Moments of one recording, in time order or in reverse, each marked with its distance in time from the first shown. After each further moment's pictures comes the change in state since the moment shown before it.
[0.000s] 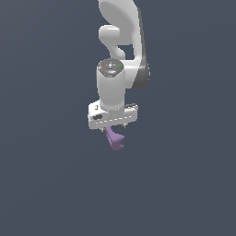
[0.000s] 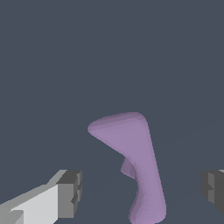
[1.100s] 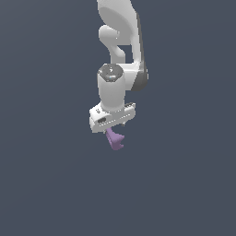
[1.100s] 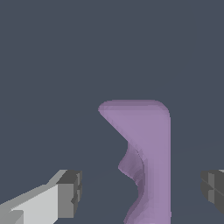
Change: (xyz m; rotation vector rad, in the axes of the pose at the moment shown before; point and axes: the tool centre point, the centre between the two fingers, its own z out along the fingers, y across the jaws) arm -0.013 -0.004 0.019 0.007 -0.017 -0.212
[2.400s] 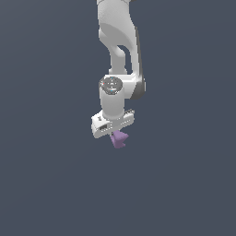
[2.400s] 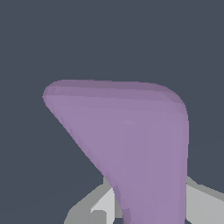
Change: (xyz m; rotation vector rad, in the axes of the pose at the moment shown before) arm -0.001 -0.001 0.045 0.001 -0.002 -0.004
